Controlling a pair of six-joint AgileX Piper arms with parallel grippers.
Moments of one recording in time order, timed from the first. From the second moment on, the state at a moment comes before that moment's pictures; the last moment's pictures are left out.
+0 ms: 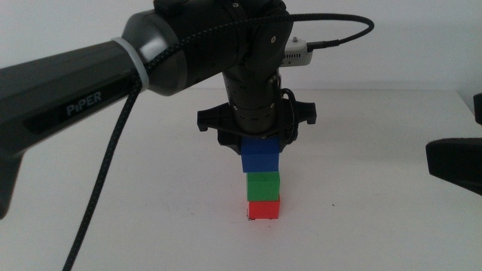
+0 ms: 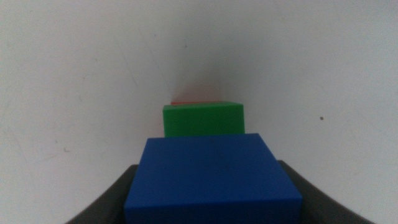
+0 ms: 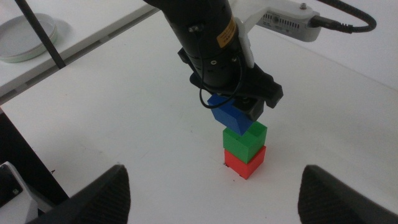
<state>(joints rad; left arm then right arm) -0.77 1.90 -1.76 0.11 1.22 -0.77 0.84 0.78 -1.11 -0.04 0.93 0.11</state>
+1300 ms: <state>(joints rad) -0.77 1.97 -1.76 0.13 1.17 -0.72 0.84 0.78 -1.11 -0.04 0.92 0.11</state>
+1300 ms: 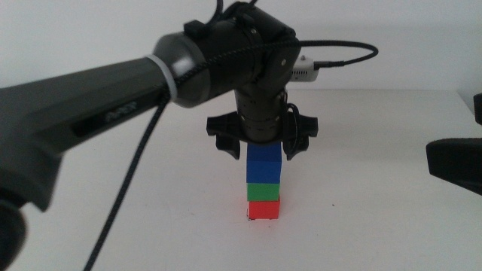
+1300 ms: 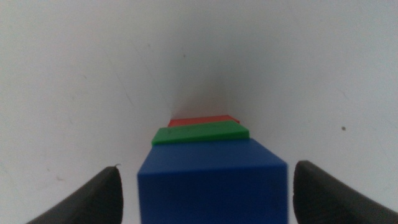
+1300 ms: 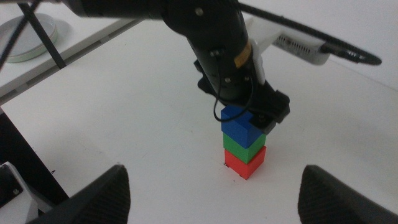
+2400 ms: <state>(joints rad) -0.13 0.68 -1.09 0.01 0.97 0.05 0.84 0.78 -1.11 -0.04 0.92 0.13</state>
